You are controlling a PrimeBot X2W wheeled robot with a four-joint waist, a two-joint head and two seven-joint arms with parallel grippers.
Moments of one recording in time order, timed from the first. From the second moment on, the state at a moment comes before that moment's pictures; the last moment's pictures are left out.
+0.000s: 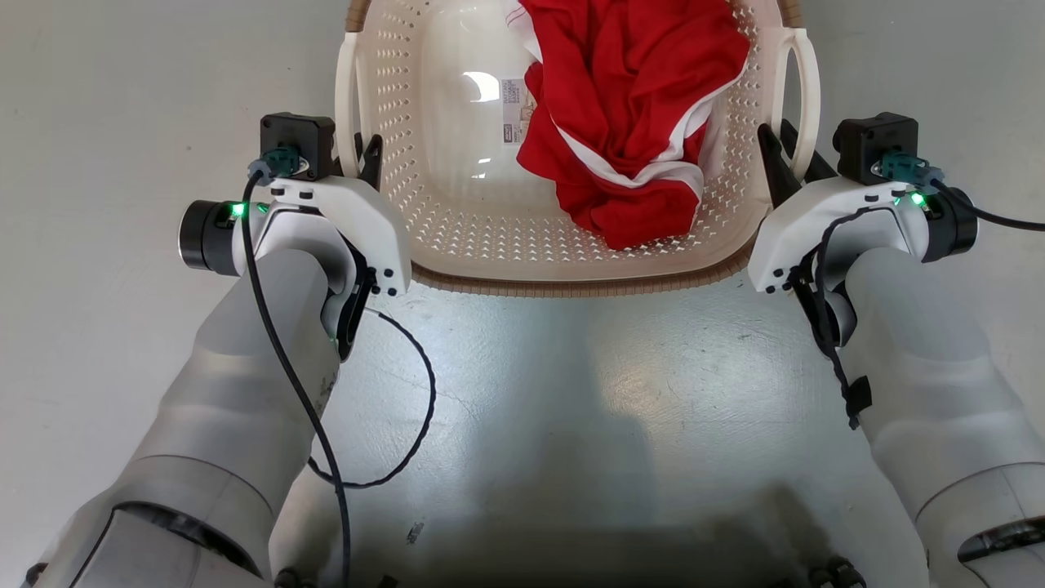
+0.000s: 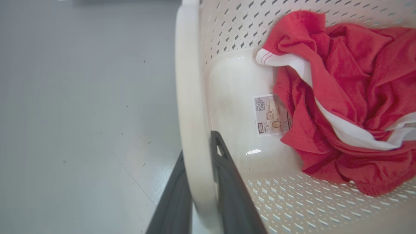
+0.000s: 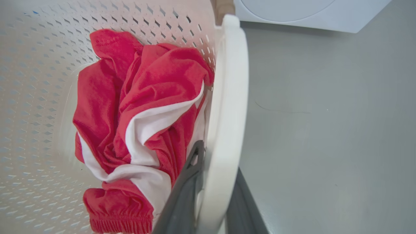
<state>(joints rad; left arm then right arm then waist) -1.06 0.05 -0.65 1.23 -0.64 -0.02 -0.26 -0.94 -0.08 0.15 1.06 0.14 0.12 -0.16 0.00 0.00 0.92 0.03</state>
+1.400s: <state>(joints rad) -1.03 0.08 -0.58 1.23 -0.62 0.01 -0.26 -0.91 -0.07 0.13 1.09 0.17 0.12 -0.23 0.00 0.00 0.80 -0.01</state>
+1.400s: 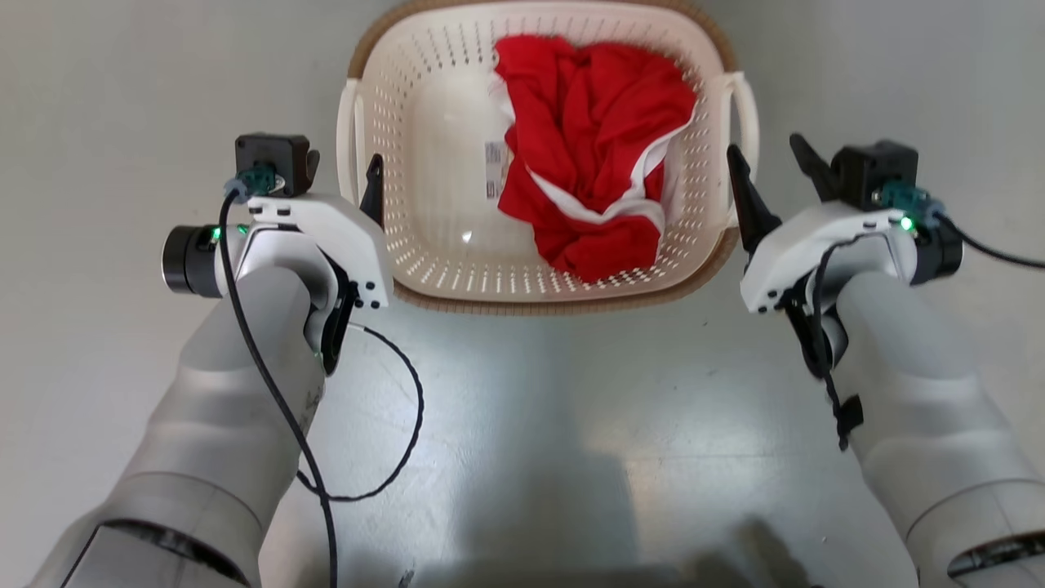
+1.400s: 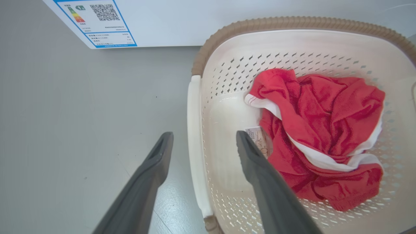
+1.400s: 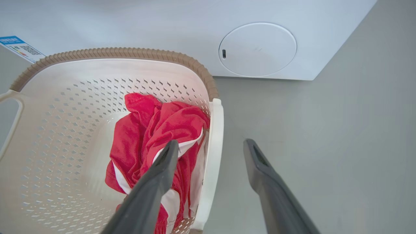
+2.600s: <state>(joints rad) -0.46 0.09 -0.25 0.73 -0.47 0.02 -0.26 -0.41 -0.06 -0.01 0.62 0.08 0.12 -0.25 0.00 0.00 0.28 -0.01</state>
